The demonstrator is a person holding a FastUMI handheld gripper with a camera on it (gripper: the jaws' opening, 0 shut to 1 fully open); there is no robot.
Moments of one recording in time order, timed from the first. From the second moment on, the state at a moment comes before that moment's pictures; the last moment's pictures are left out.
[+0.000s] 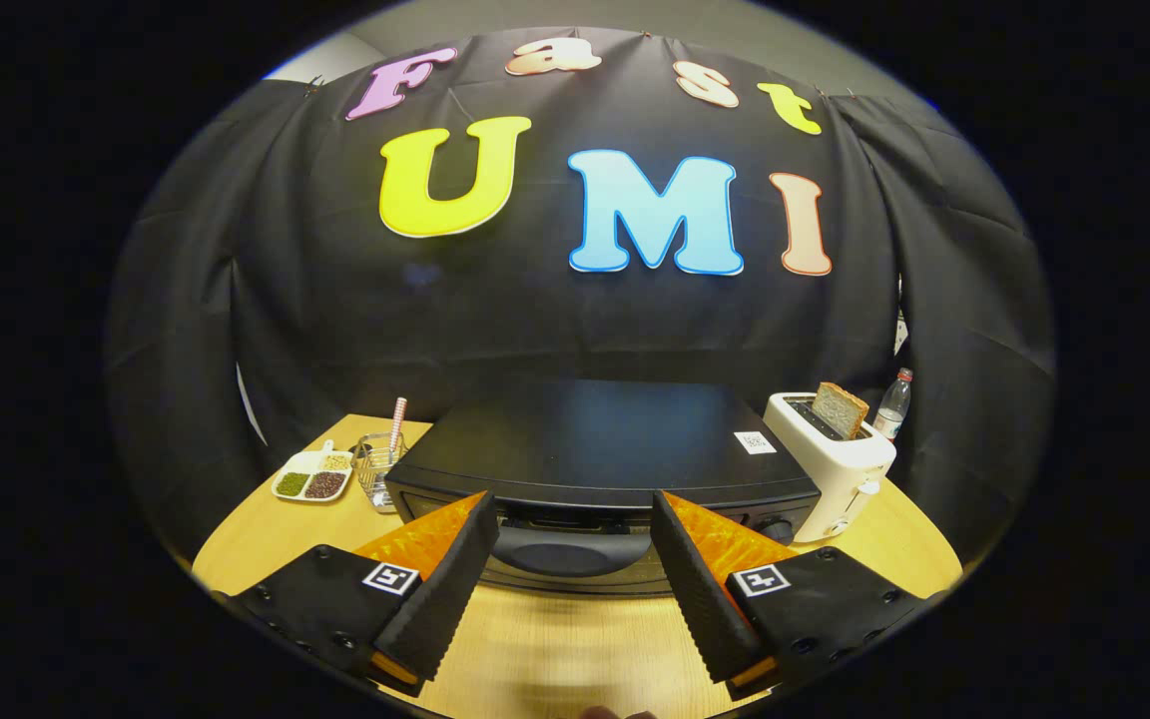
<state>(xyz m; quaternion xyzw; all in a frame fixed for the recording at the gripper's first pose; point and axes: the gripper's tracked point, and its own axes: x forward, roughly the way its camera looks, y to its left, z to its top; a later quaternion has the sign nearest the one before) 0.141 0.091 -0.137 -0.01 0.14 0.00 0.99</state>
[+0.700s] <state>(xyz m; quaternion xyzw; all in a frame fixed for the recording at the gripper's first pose) 0.171 0.099 -0.164 -0.03 0.15 -0.03 0.99</state>
